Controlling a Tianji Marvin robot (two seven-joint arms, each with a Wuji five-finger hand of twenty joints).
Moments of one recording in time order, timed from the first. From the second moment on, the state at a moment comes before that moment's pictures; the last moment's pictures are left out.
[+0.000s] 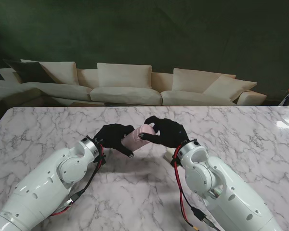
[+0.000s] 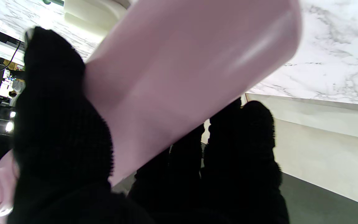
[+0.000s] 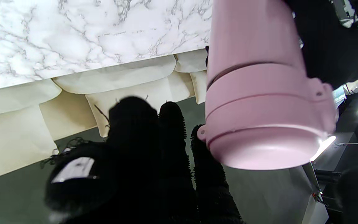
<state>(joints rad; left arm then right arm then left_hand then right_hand) 1.25 -1.09 -1.00 -1.34 0.74 -0.36 0.08 -1.40 -1.12 1.00 -1.66 -0.72 0.06 -0.09 0.91 -0.69 -0.08 -0.01 0.58 0.16 0.75 0.61 0.99 0.16 0.25 0.84 0.92 0.24 0.55 0.71 0.64 0.19 1.24 0.54 -0.11 -0.22 0.60 -0.10 0.39 0.05 0.75 0.25 0.80 0.12 0.80 0.42 1.29 0.10 1.17 0.60 1.11 0.23 1.79 0.44</state>
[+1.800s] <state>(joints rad) 1.25 -1.09 -0.98 -1.34 0.74 -0.36 0.06 -1.35 -1.15 1.01 -1.53 -0.56 -0.34 -0.16 0.91 -0.69 -0.08 -0.02 0.58 0.15 0.74 0.62 0.99 0.16 0.25 0.84 0.93 0.23 0.57 0.71 0.64 0.19 1.25 0.54 0.57 -0.72 0.96 -0.25 0.61 -0.30 0.96 0.39 0.62 0.08 0.85 0.45 0.83 0.20 0.54 0.47 0.88 0.18 1.44 0.54</state>
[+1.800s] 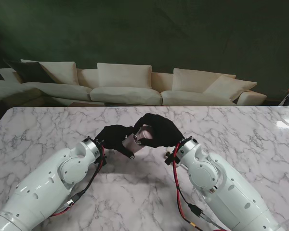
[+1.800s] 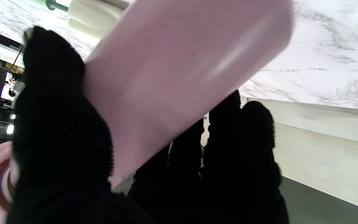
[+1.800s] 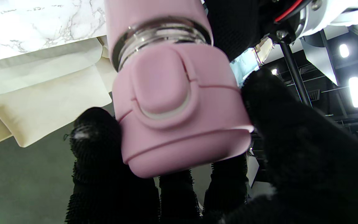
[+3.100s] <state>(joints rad) 1.25 -1.08 -1.03 -1.37 0.79 -0.38 0.03 -1.36 -1.07 1.19 -1.30 -0.97 -0.10 -0.18 0.91 -0.68 -0.08 -0.02 0.58 0.16 0.73 0.62 0.99 0.16 0.25 0.85 0.94 0.23 0.57 0.72 0.65 0.19 1.25 0.55 0.57 -0.72 0.95 -0.25 0.65 -0.30 0.97 0.35 0.62 0.07 0.85 0.46 0.84 0.20 0.55 0.47 0.88 0.18 1.44 0.54</state>
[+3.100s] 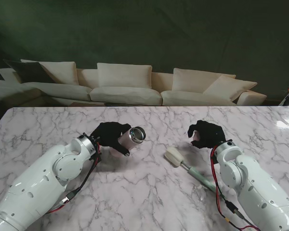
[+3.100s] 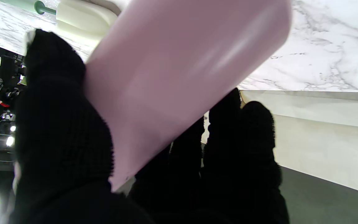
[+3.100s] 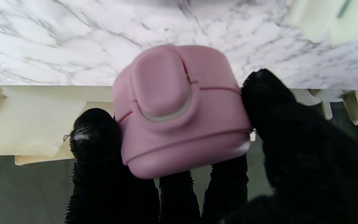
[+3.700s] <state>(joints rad) 1.24 -1.08 -1.01 -1.36 0.77 -0.38 0.03 -1.23 -1.07 1.03 -1.07 -0.93 -0.03 -0.20 0.91 -0.68 -0.08 -0.02 0.58 0.16 0.73 0.62 0.99 0.16 0.25 0.85 0.94 0.23 0.58 0.72 0.65 0.19 1.26 0.55 0.58 -0.65 0.94 -0.26 0.63 -0.30 1.01 0.30 0.55 0.04 0.85 0.44 0.71 0.19 0.62 0.47 0.64 0.19 1.39 0.54</state>
